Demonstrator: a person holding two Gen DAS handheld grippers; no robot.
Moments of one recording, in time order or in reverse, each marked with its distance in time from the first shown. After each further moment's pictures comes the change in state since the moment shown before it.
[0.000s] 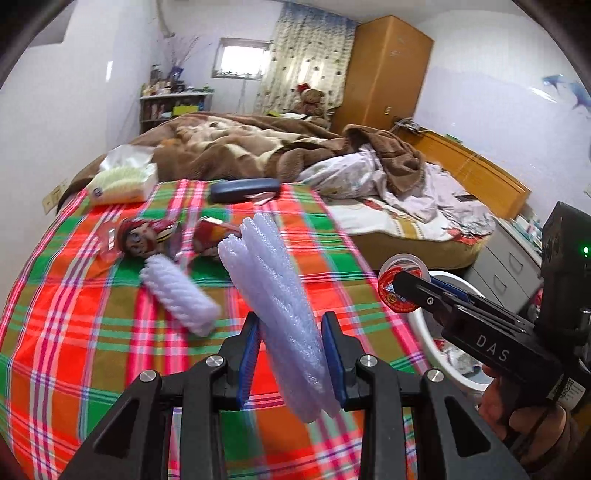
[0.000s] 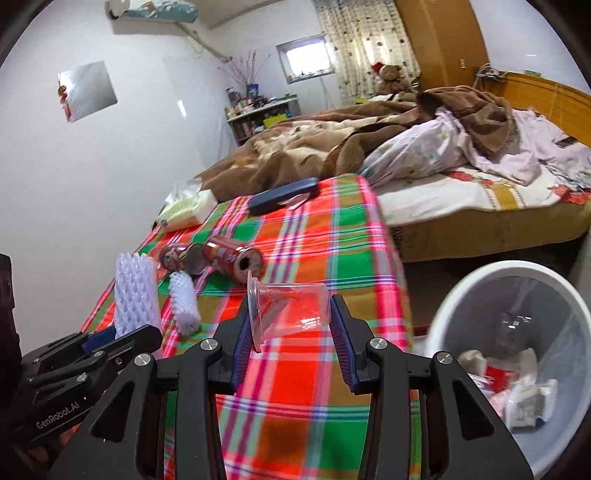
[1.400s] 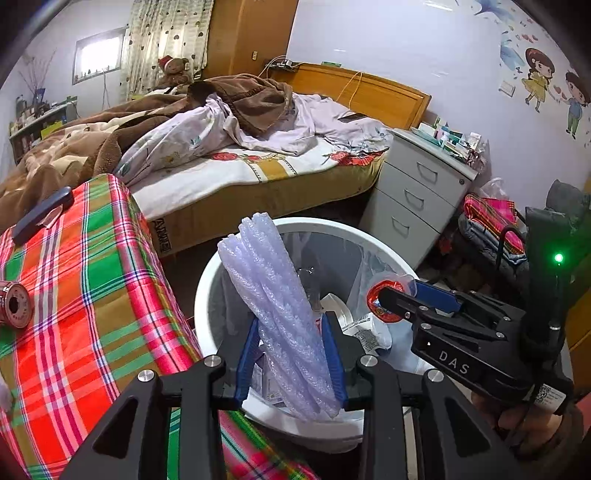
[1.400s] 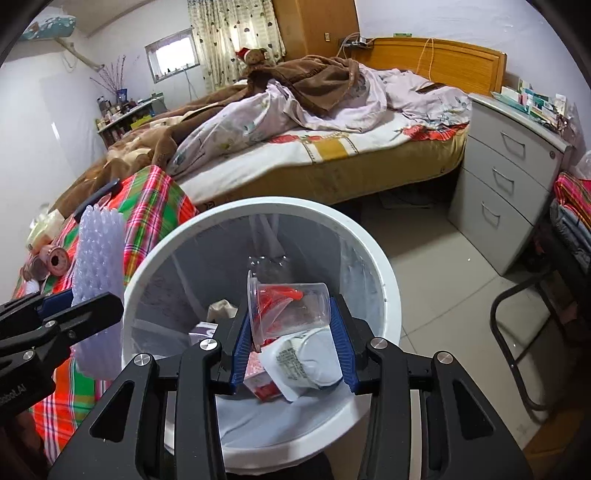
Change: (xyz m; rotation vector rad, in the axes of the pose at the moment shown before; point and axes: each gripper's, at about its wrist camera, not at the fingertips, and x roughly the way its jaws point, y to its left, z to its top) left arm 0.105 -0.210 -0.012 0.328 0.192 -0.312; right arm -0.053 -0.163 -0.041 0.203 0.065 -0.422
